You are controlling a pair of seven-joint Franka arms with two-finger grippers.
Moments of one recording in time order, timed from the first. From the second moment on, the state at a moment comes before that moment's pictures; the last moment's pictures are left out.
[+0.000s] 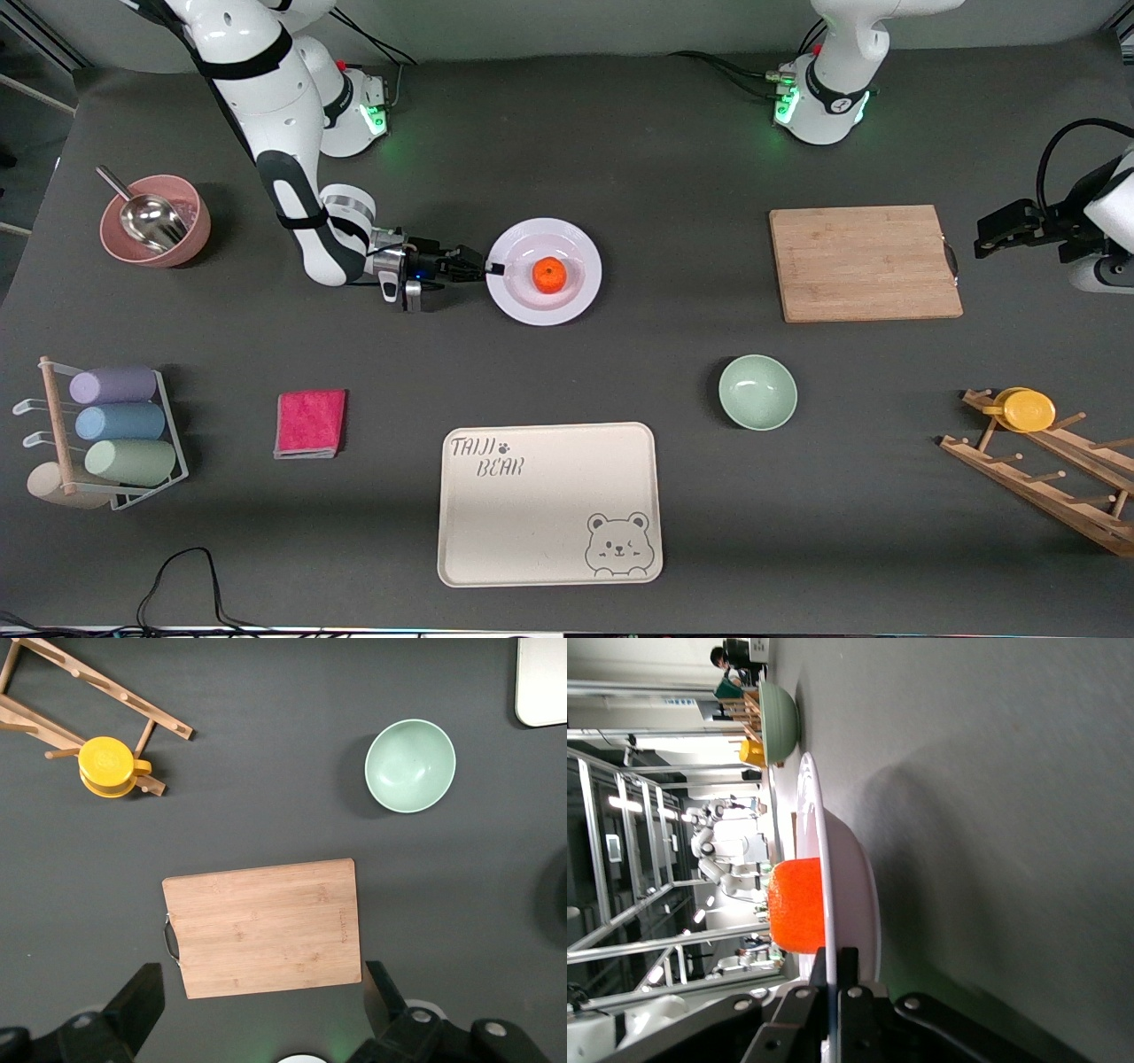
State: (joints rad) left arm 0.01 0.06 -0.03 -1.52 0.00 1.48 0.06; right arm 0.53 0.51 -0.17 -2.46 1.98 1.87 -1.29
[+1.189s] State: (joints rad) left arm 0.01 0.06 -0.03 -1.52 0.00 1.48 0.06; right arm 0.51 0.39 -0.30 -2.10 1.74 1.87 -0.70
